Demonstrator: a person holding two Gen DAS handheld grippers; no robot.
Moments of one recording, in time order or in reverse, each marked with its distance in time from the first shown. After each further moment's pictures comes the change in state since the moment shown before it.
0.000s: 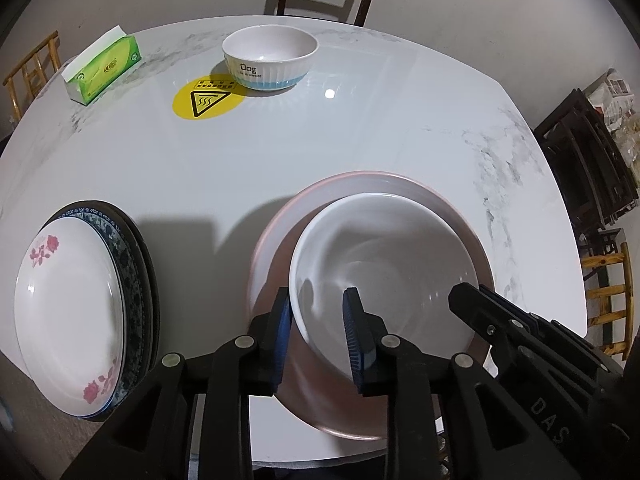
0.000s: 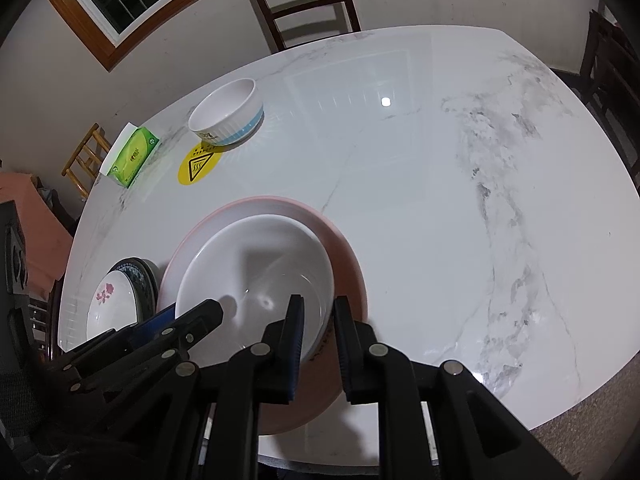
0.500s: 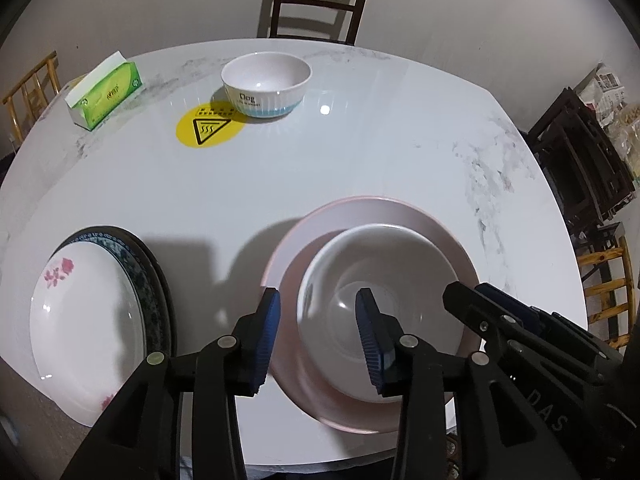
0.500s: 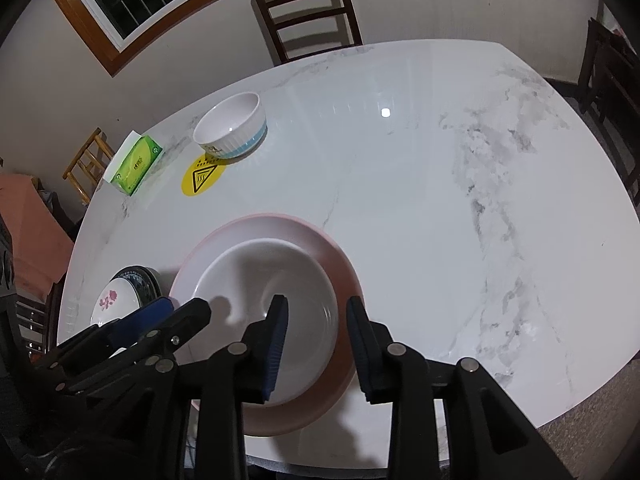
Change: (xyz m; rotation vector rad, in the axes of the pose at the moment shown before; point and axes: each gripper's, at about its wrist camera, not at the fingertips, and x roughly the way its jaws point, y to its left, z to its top) left arm -0.021 0.000 0.003 0.046 -0.067 0.006; right arm -0.014 0.002 0.004 -0.013 -0.049 -0.005
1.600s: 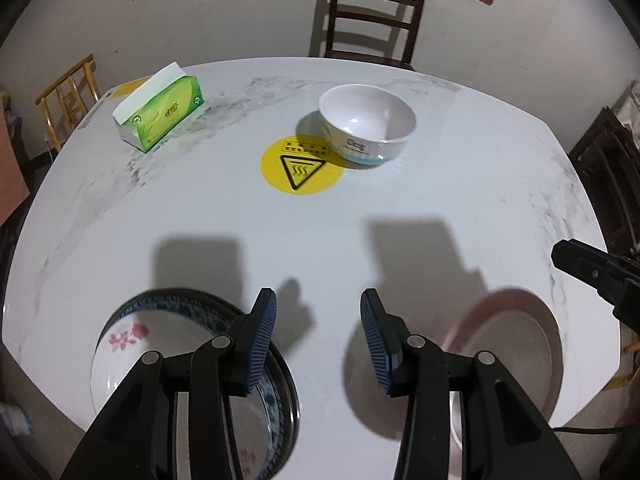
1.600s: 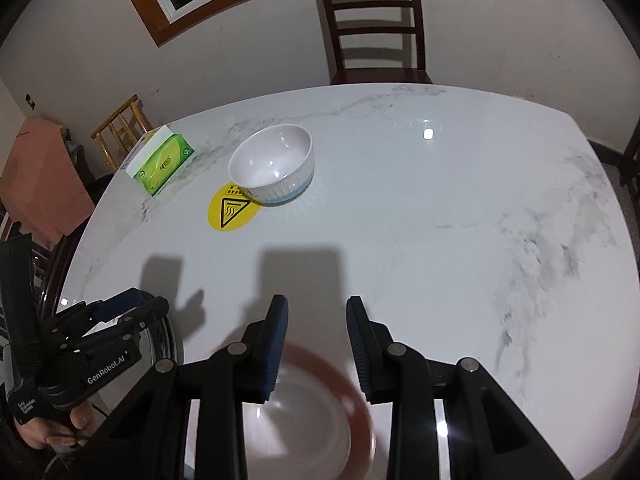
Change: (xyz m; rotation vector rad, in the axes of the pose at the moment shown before) left arm 0.011 0.084 0.057 -0.054 -0.033 0.141; right arm 0.033 0.035 0.101 -0.216 0.040 0.071
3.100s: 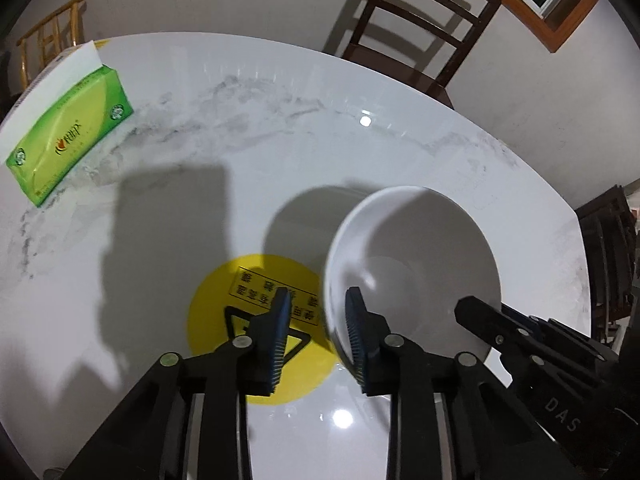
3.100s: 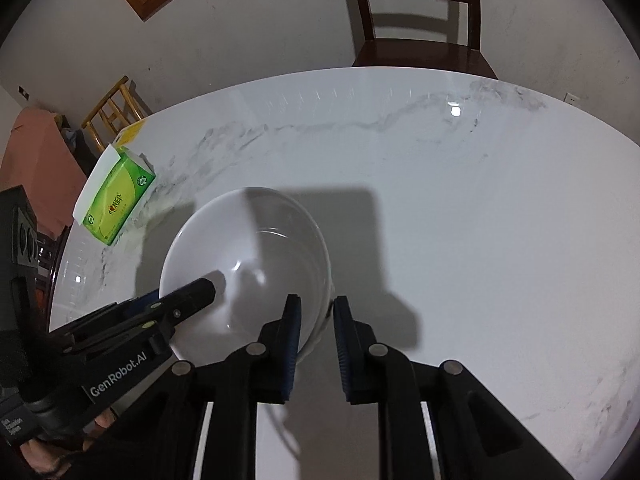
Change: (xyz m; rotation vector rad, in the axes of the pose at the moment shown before) left arm 0.143 0.016 0.154 -0.208 0.080 -0.134; right arm 0.159 0.012 0.137 -0.027 0.116 0.062
